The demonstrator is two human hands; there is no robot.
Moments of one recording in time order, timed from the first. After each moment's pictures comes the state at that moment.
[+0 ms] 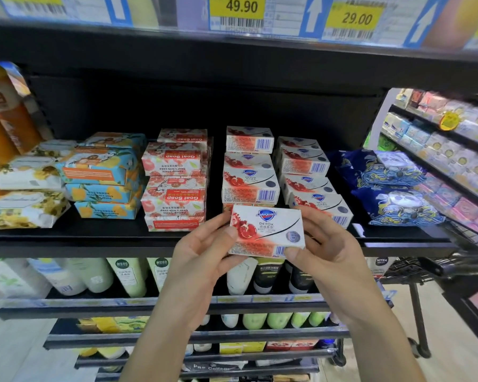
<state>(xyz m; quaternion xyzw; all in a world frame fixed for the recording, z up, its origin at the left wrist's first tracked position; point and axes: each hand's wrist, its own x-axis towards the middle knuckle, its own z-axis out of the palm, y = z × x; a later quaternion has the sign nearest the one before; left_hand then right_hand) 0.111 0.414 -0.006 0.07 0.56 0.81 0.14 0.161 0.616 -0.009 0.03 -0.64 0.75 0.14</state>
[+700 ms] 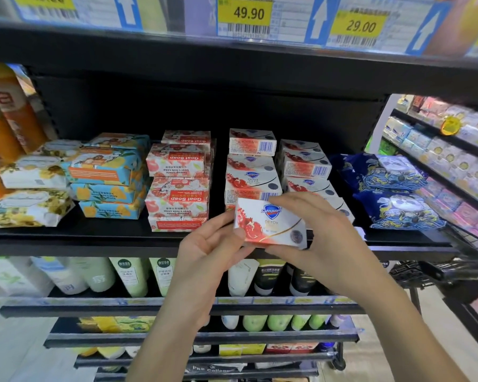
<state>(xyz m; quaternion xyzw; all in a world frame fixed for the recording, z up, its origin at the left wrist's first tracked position) 0.111 0.418 -0.005 0.09 0.56 0.82 0.11 0.142 0.617 0.036 0.13 -0.94 0.26 0.20</state>
